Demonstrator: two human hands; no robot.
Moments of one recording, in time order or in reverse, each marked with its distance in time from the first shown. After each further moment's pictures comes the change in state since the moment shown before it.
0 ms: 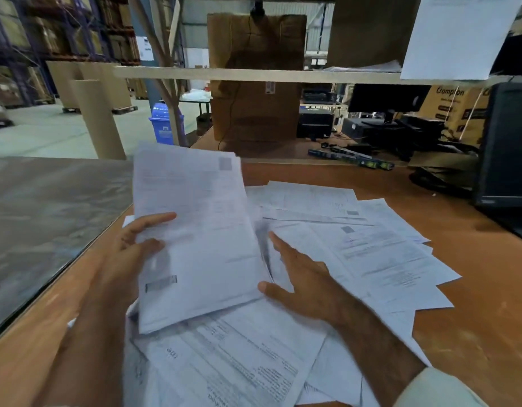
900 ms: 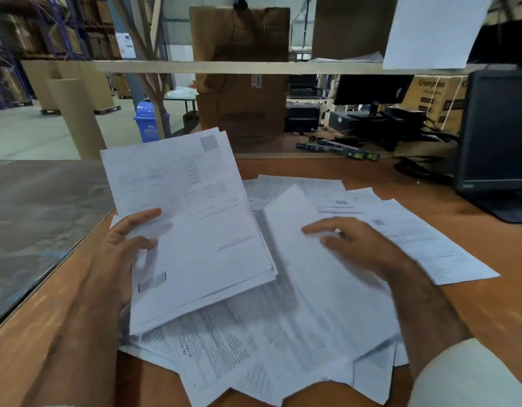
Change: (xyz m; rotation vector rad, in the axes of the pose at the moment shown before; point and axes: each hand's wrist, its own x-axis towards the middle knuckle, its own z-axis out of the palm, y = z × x) left_hand -0.004 0.003 -0.001 0.025 -0.047 0.027; right_hand -0.028 0.044 -0.079 0.246 0.192 0.074
